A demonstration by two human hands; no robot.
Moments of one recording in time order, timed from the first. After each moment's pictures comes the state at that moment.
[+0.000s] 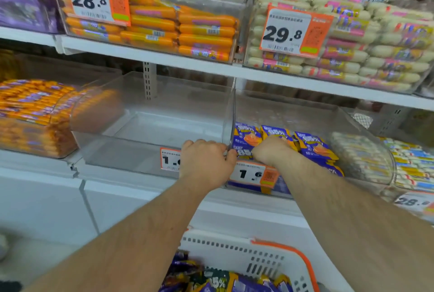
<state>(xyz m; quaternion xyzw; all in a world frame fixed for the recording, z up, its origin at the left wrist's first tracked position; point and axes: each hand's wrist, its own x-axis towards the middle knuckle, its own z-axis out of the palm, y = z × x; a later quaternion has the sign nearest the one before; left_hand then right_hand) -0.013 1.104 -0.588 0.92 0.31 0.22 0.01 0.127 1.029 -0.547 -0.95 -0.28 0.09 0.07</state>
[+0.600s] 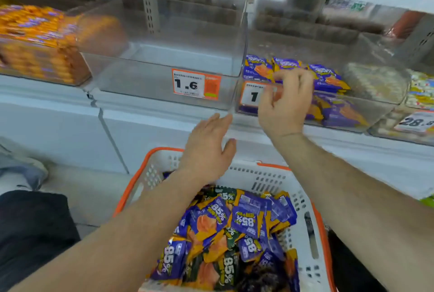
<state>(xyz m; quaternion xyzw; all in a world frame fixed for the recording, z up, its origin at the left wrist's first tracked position) -0.102 1.048 -0.675 0.91 0.21 0.27 0.24 0.061 0.980 -0.627 -0.71 -0.38 -0.36 0.47</state>
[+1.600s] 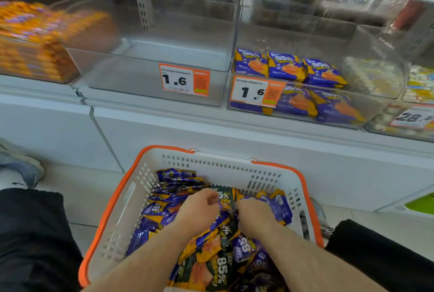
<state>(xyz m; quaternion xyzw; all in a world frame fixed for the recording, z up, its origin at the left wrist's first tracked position) -0.132 1.000 -0.775 0.80 0.36 -0.05 0.48 -0.006 0.891 -0.789 -0.85 -0.46 0.22 -0.10</state>
